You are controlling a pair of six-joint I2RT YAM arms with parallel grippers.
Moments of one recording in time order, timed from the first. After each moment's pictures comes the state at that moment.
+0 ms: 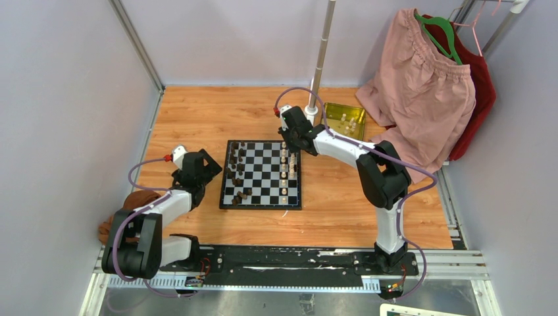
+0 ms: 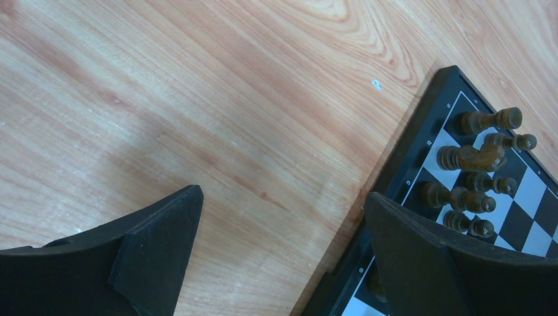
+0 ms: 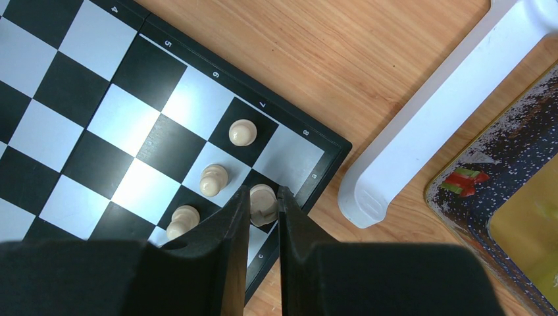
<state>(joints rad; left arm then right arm) -0.11 1.22 0.35 0.20 -0.32 -0.72 0.67 1.98 1.45 -0.29 0.12 0.01</state>
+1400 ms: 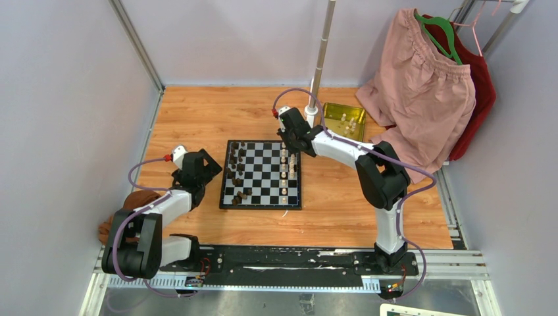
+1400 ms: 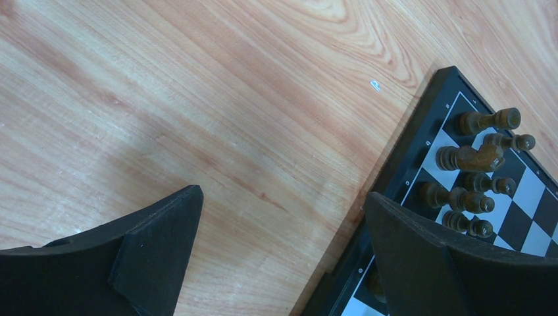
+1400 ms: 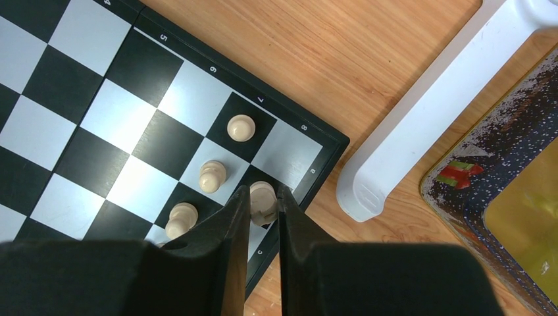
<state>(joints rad) -0.11 1.22 0.35 0.21 -0.32 -0.72 0.69 1.98 1.45 -0.31 0.16 0.01</state>
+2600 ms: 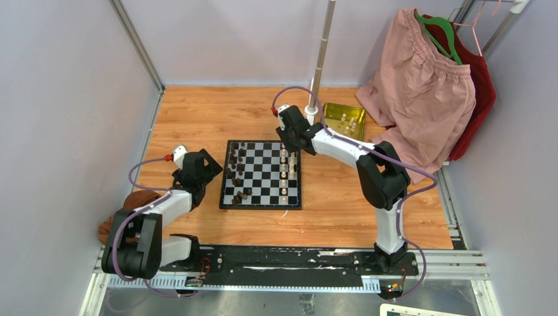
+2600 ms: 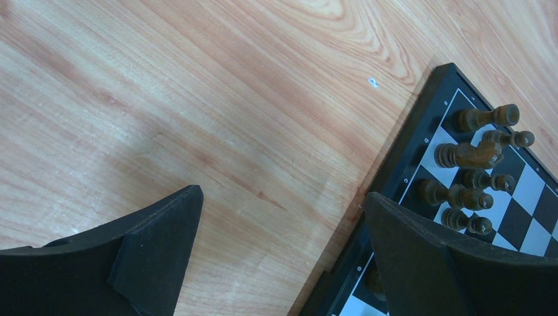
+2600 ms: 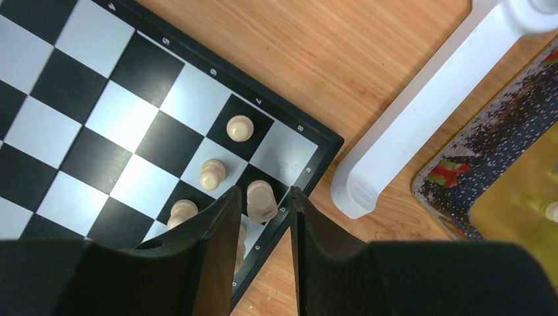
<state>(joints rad) -0.11 1.22 0.35 0.21 -0.32 -0.72 0.69 1.98 1.48 -0.35 0.17 0.00</state>
